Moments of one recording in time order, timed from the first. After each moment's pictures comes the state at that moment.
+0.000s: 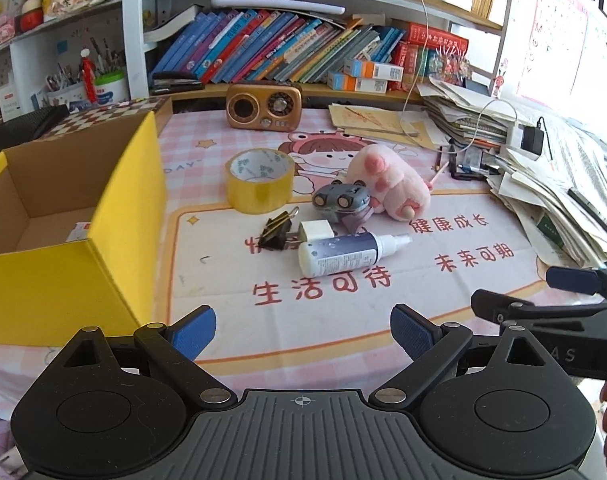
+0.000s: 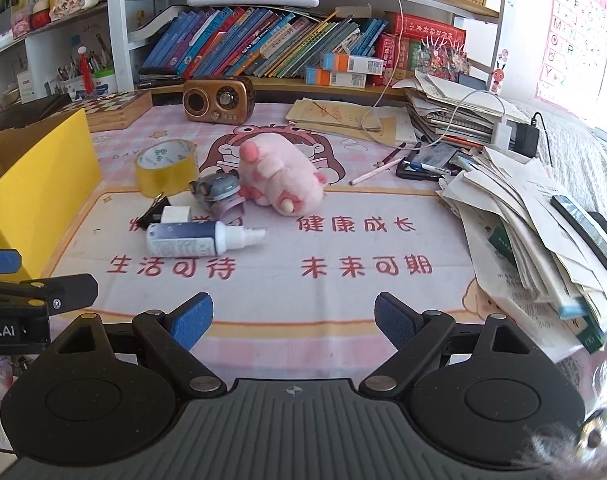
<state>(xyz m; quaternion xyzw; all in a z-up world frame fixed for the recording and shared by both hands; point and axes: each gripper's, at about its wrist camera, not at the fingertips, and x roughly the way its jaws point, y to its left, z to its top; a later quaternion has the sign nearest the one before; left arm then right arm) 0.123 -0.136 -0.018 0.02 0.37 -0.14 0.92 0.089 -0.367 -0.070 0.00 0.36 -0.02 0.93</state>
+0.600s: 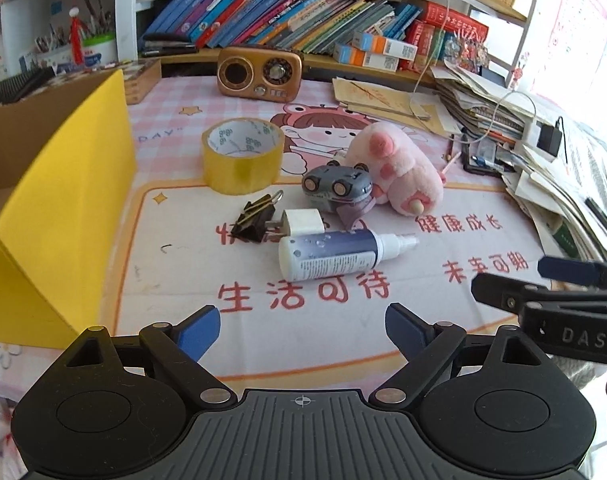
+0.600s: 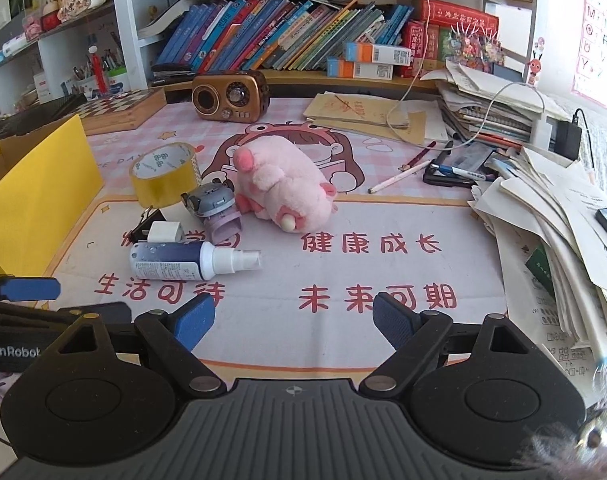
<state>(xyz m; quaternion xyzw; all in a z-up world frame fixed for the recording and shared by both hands) 0.166 -0.154 -0.046 -0.02 0.41 -0.14 0.90 0.136 -0.399 -0.080 0.02 0.37 0.04 0.93</state>
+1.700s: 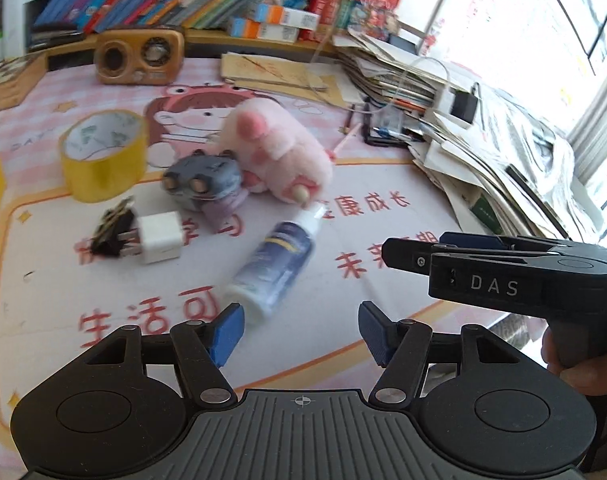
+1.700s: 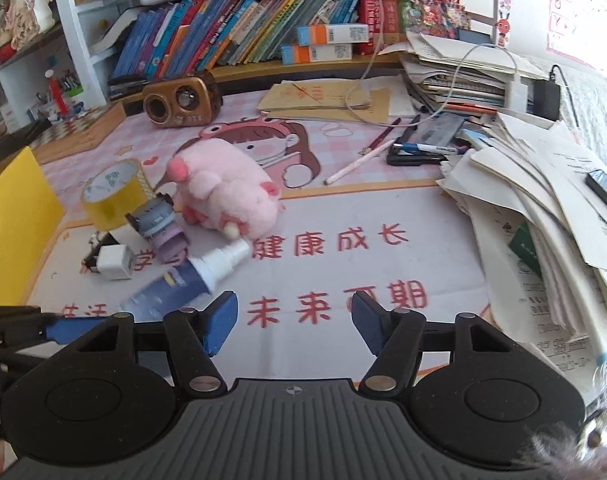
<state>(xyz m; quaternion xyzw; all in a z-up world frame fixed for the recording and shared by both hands) 0.184 -0.200 -0.053 -0.02 0.44 -0.27 0.86 0.157 -0.432 -0.088 0.07 0.38 0.01 0.92</state>
